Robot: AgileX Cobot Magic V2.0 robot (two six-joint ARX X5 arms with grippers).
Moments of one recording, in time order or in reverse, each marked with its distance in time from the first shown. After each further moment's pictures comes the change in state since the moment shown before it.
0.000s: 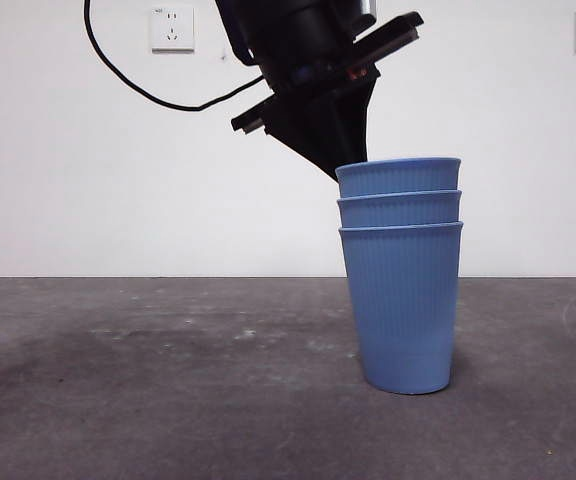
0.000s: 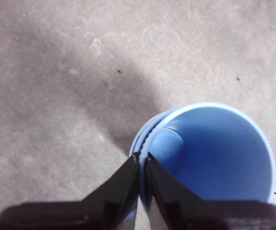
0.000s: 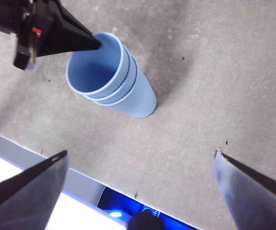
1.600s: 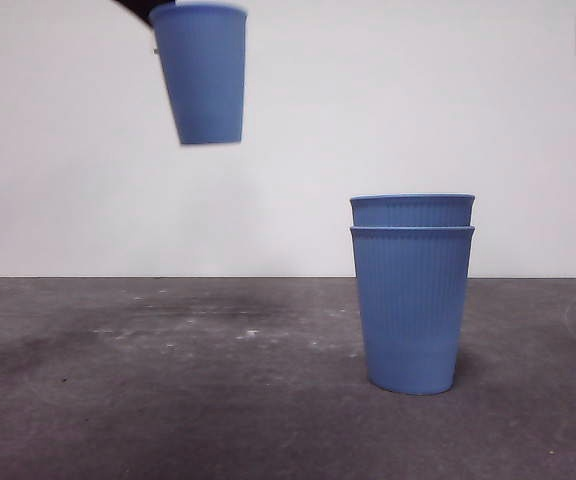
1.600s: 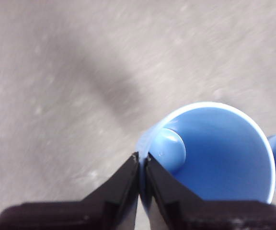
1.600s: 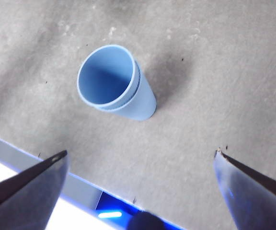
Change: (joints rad) left arm 0.412 -0.150 0.280 -0.316 0.018 0.108; right arm 0.000 0.058 0.000 0.045 0.000 0.000
